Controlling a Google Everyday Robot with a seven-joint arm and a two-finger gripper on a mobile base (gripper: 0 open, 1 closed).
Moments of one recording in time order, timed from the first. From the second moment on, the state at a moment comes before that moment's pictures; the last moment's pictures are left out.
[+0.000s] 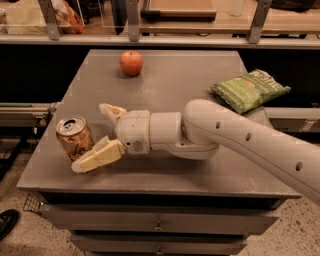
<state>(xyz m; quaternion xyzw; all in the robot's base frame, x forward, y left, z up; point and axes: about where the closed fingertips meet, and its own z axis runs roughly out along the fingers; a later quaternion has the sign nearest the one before) 0.465 0.160 0.869 -0.50 0.55 0.46 0.49</state>
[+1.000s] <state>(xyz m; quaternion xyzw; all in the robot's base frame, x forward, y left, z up) 0.443 0.178 0.891 -0.52 0.53 0.43 0.50</state>
